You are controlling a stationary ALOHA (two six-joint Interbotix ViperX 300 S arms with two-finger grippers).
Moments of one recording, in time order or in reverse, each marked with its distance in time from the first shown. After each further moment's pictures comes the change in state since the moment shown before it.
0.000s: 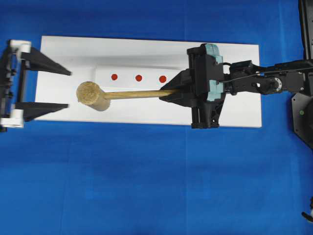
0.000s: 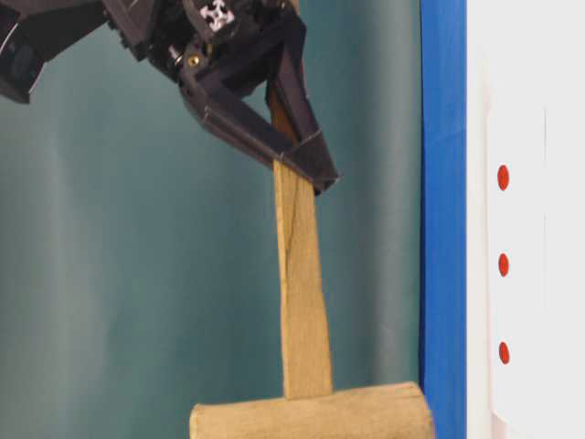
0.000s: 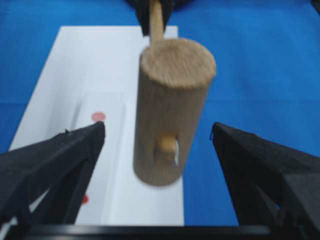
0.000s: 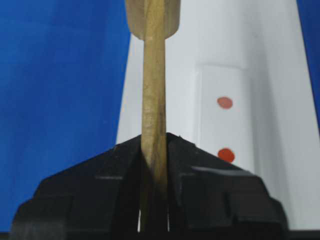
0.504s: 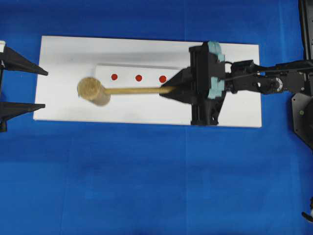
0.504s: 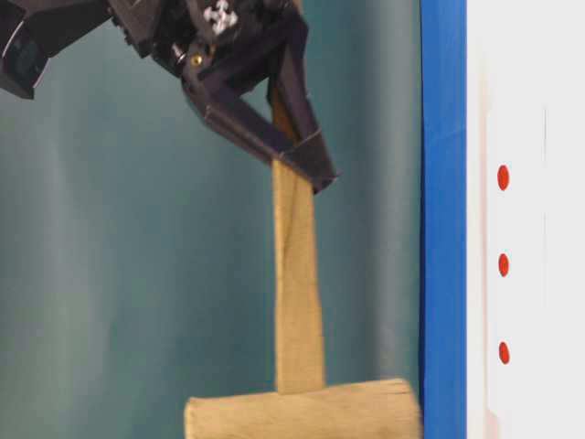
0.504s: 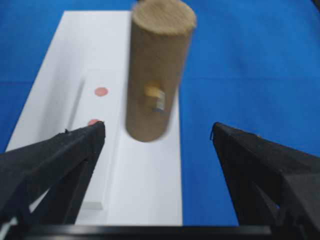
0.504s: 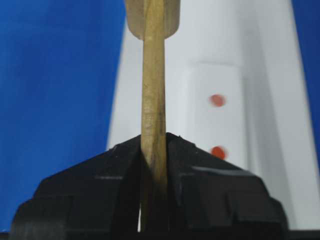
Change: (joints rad) left arm 0.000 -0.216 0.064 0.000 0.166 -0.002; right arm -0.017 -0.002 0.006 0.000 -0.052 0.008
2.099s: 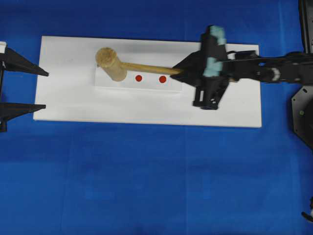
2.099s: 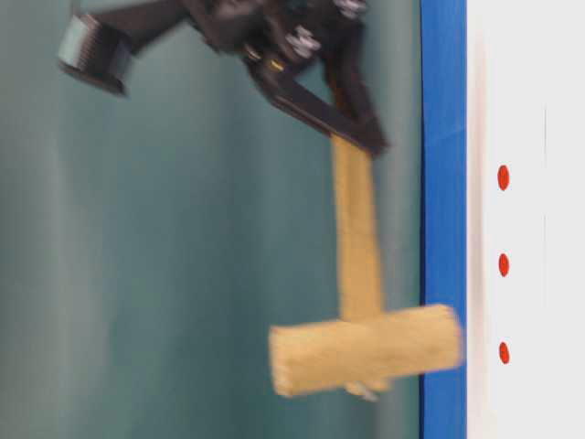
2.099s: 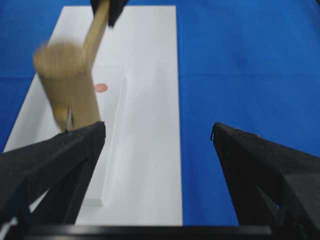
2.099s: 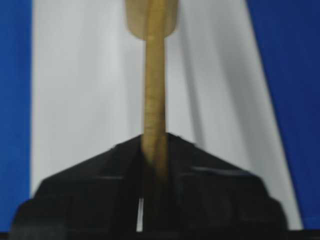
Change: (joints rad) left arm 0.000 0.003 0.002 0.000 0.000 -0.002; right arm -0.086 -0.014 0.106 0.029 -0.038 0.000
